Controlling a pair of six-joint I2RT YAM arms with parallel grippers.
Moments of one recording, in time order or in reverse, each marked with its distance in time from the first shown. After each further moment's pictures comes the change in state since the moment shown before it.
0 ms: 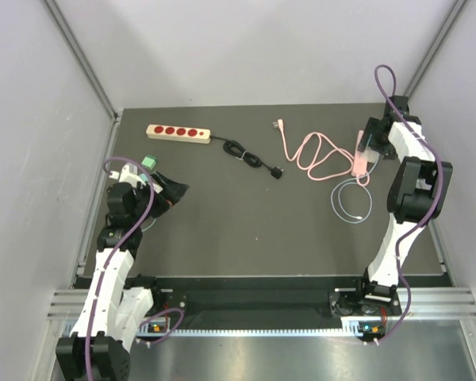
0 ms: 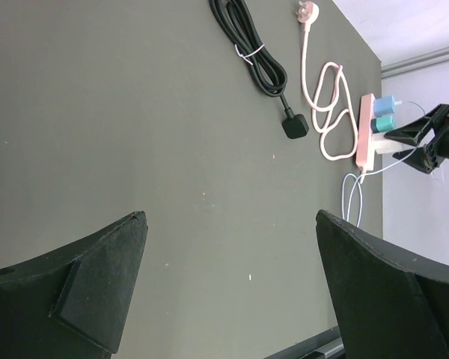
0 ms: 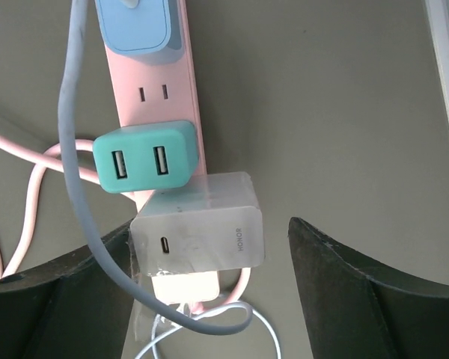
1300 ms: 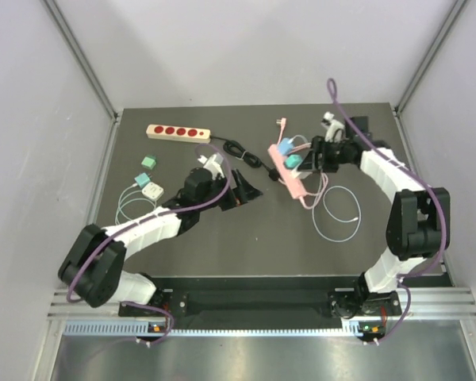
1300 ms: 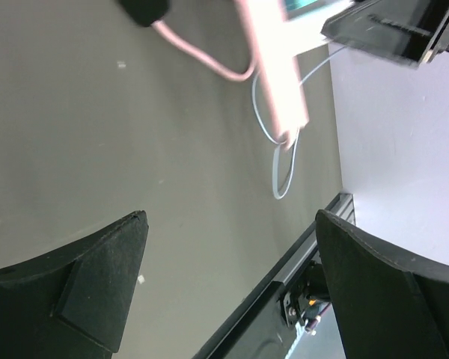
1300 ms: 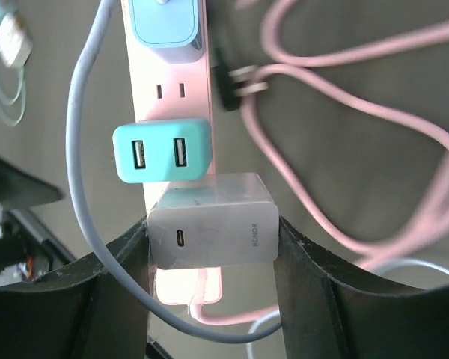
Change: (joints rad) left arm -0.603 0.594 0.103 0.508 -0.060 -0.174; right arm 0.249 -0.375 -0.450 0.176 -0.716 -0.054
